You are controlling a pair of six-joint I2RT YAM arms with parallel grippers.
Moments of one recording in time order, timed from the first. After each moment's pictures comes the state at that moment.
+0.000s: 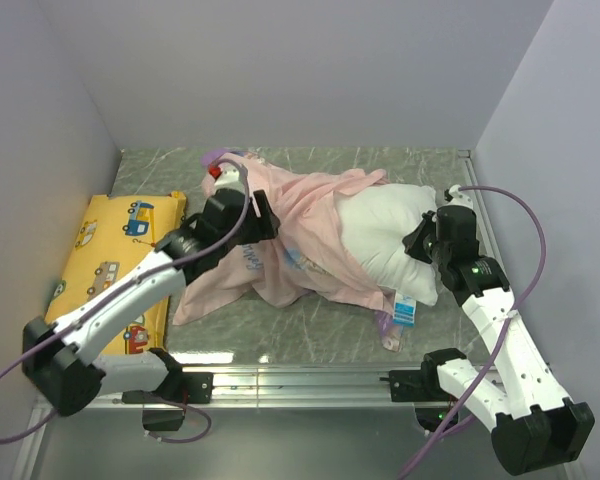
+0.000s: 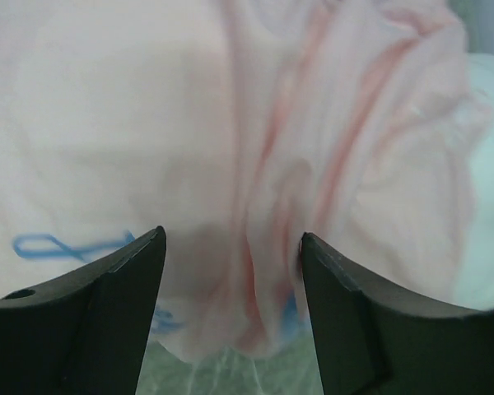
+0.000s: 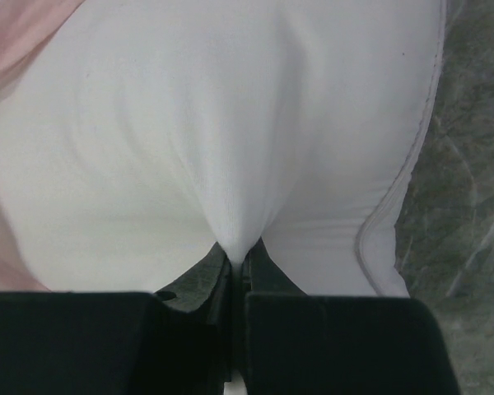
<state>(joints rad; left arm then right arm) -0.65 1.25 1.11 -0.40 -0.27 -0.64 0.18 0.89 0.86 -0.58 0.07 0.52</state>
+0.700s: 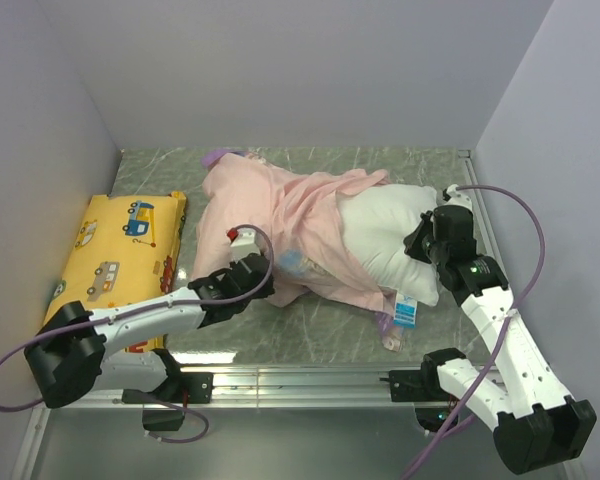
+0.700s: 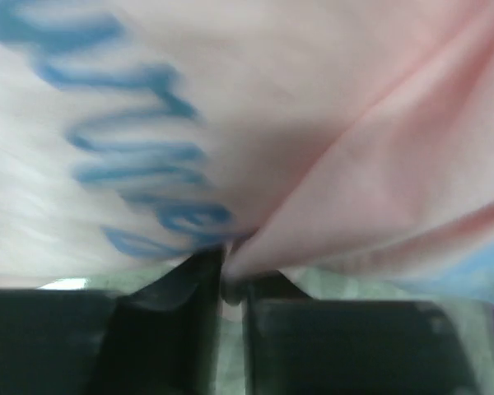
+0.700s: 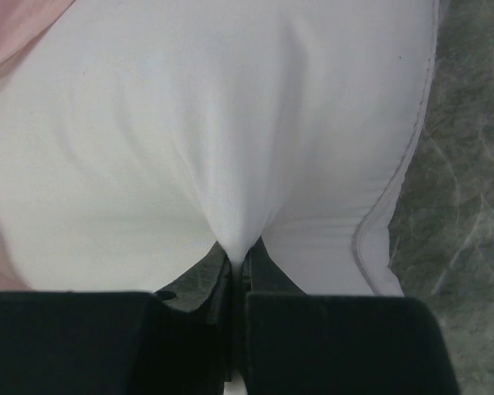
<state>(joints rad) -0.91 1.22 0.63 -0.12 -0.46 -0.83 0.21 0.89 0.87 -0.58 0.12 0.50</state>
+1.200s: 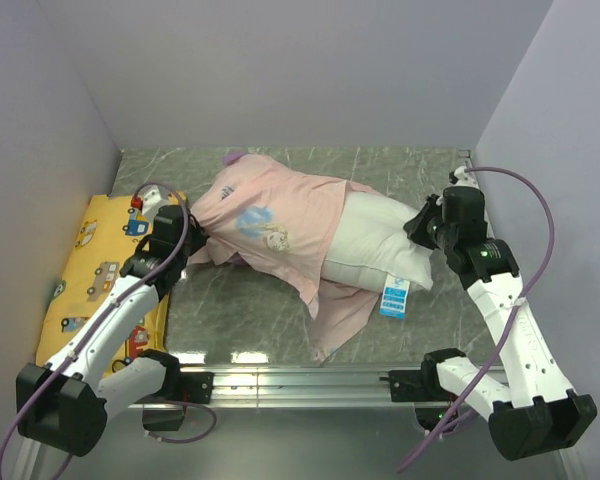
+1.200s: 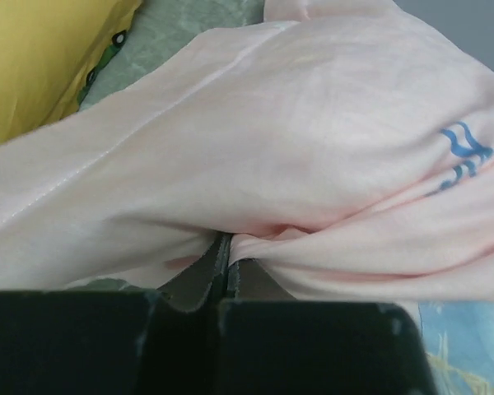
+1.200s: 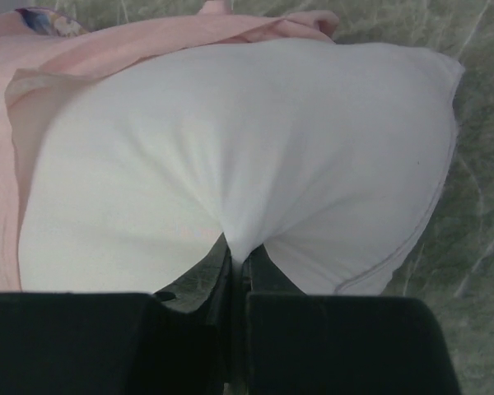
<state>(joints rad) -0.30 1.02 0.76 -0.30 -0.37 -0.84 0.16 0.97 1.06 -0.69 0.04 0.53</state>
